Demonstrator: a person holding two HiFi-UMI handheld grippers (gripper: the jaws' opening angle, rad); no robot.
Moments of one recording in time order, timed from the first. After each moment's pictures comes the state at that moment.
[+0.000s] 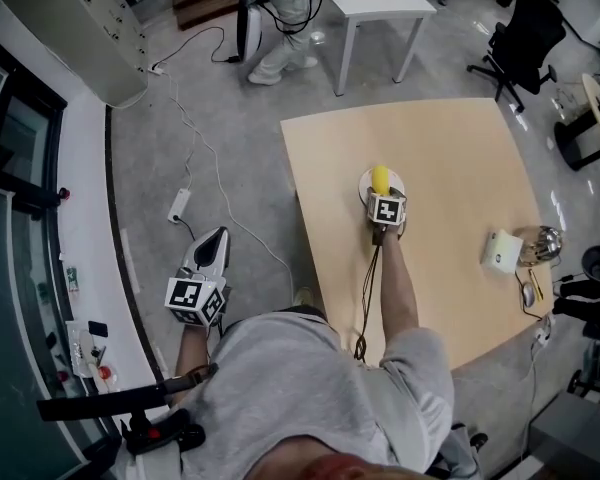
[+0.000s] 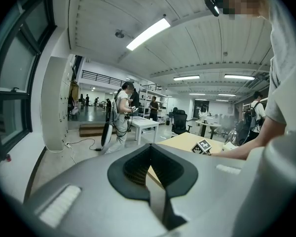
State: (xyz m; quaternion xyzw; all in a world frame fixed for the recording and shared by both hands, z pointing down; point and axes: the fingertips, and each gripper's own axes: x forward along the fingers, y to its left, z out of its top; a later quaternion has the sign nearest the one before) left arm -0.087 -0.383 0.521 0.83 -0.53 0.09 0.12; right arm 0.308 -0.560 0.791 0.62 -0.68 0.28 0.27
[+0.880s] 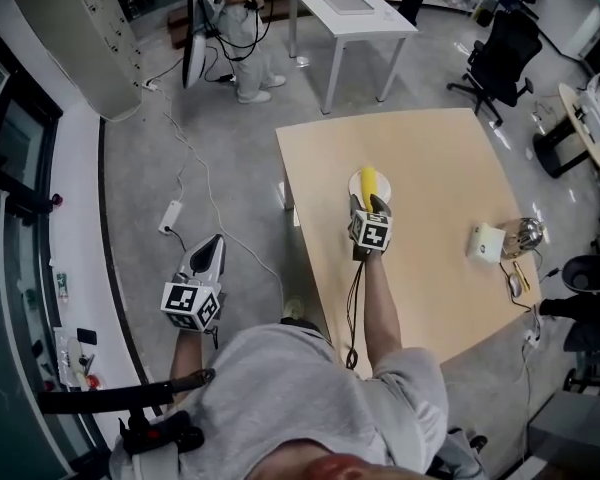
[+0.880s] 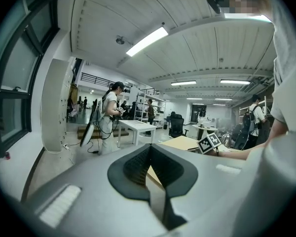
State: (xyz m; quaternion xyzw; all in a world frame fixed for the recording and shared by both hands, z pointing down) left arm -0.106 -0.324 0.512 0.84 -0.52 0.06 0.11; right arm 0.249 -0.485 0.689 0.63 -0.73 0.22 0.16
